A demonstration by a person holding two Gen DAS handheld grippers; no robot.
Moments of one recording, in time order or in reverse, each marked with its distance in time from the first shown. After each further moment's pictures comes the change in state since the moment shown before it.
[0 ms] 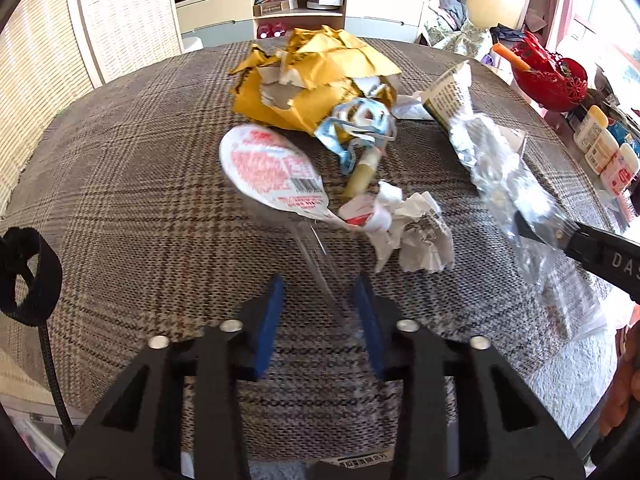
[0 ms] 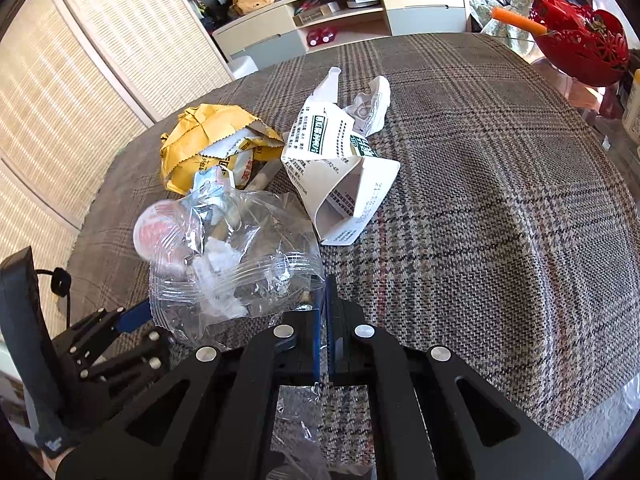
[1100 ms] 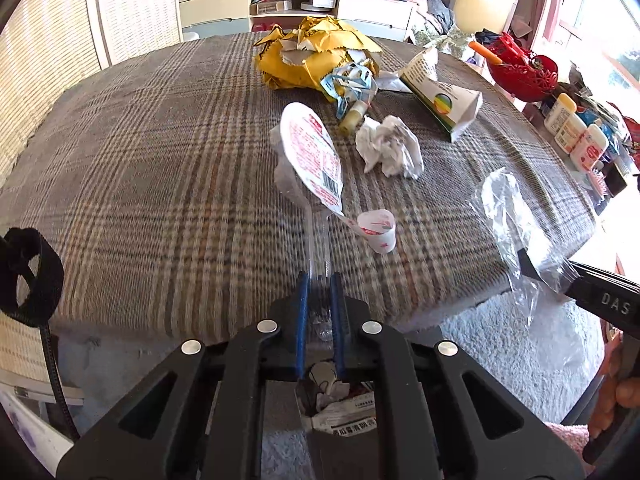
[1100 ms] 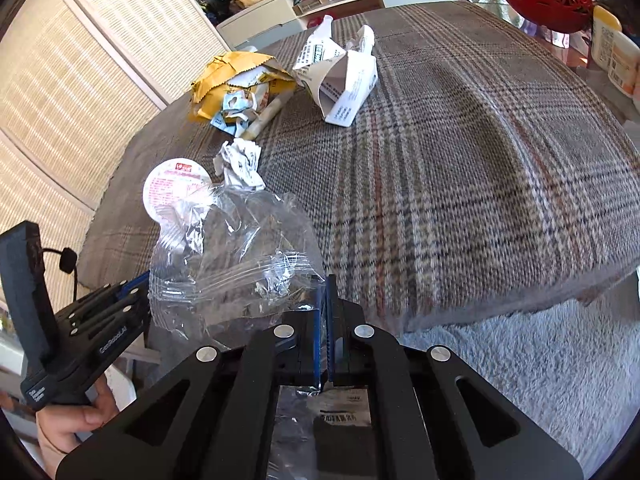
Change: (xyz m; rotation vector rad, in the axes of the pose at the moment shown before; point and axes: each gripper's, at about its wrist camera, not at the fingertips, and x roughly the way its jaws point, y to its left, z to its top) left arm -0.043 0.014 -0.073 -0.010 -0.025 -0.075; right arm -0.037 -0.005 -0.094 0.053 0.027 0.051
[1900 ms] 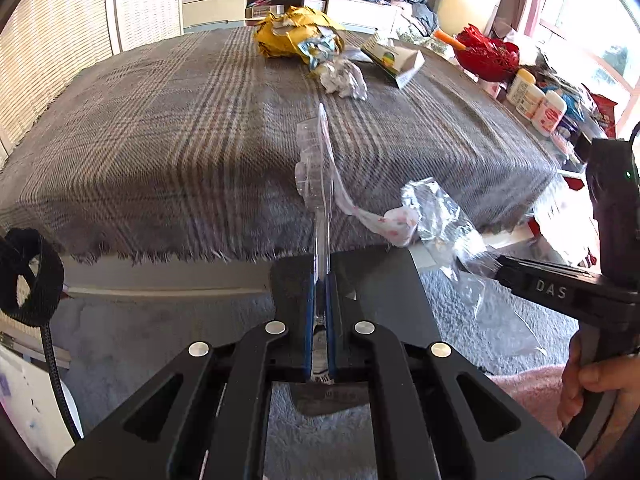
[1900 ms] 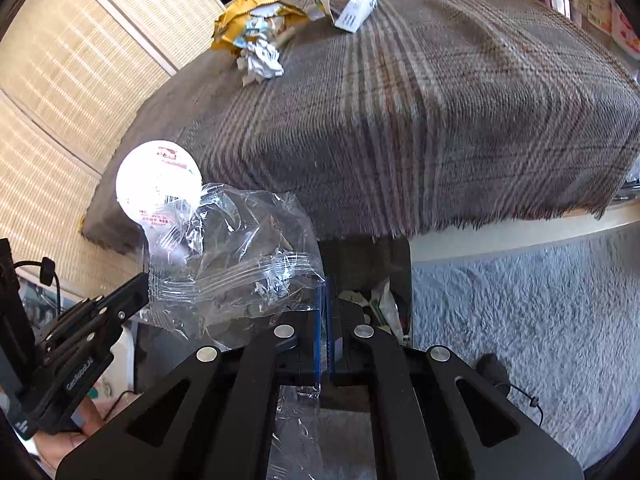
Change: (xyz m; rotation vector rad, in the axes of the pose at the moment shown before) left arm -0.055 -0.021 -0.105 0.002 -0.017 -0.040; right arm -0.001 0.005 -0.096 -0.006 0.068 0.010
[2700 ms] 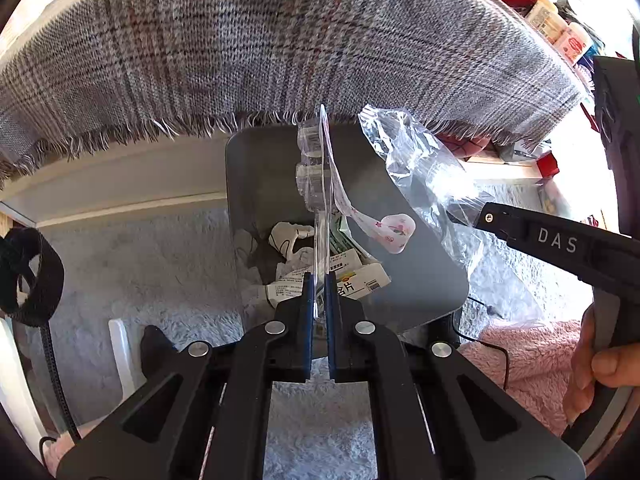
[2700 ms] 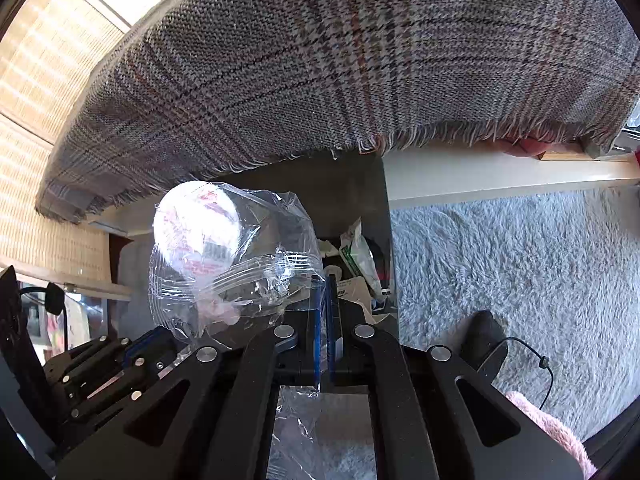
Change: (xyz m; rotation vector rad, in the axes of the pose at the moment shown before) left arm 0.084 -0.007 -0.059 -0.036 0.273 -0.038; right arm 0.069 -0.013 -0.031 0.042 0.147 -0.105
